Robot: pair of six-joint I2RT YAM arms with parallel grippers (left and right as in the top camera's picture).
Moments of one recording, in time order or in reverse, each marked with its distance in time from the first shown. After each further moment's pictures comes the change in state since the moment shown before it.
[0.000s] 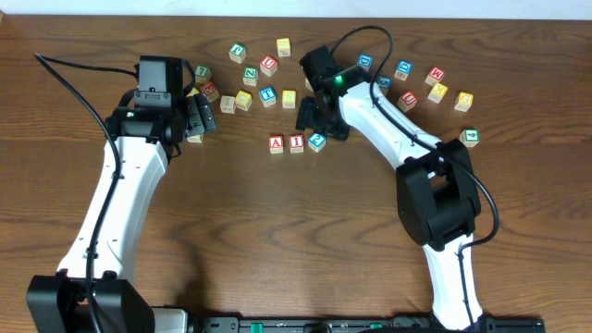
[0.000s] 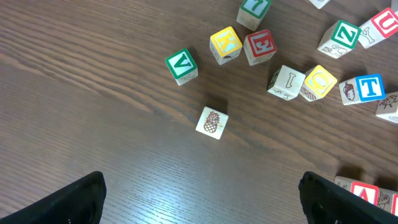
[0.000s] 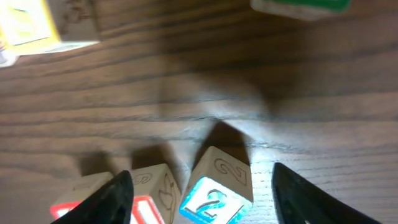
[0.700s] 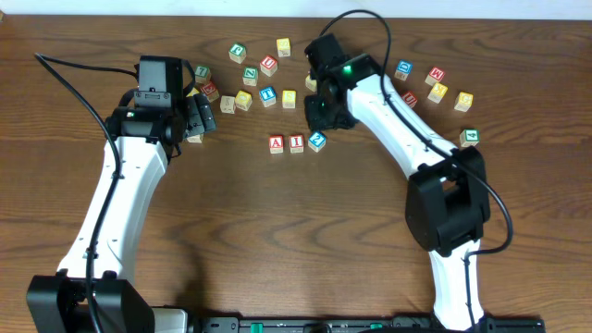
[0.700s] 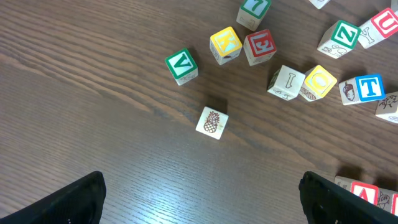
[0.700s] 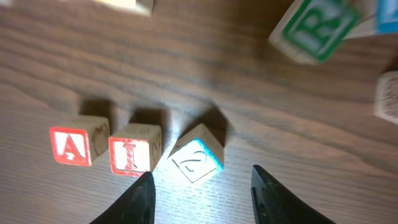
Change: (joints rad) left arm 0.000 0.000 0.000 0.000 0.000 0.000; right arm -0.006 -0.049 0.059 -0.117 0.005 -0.427
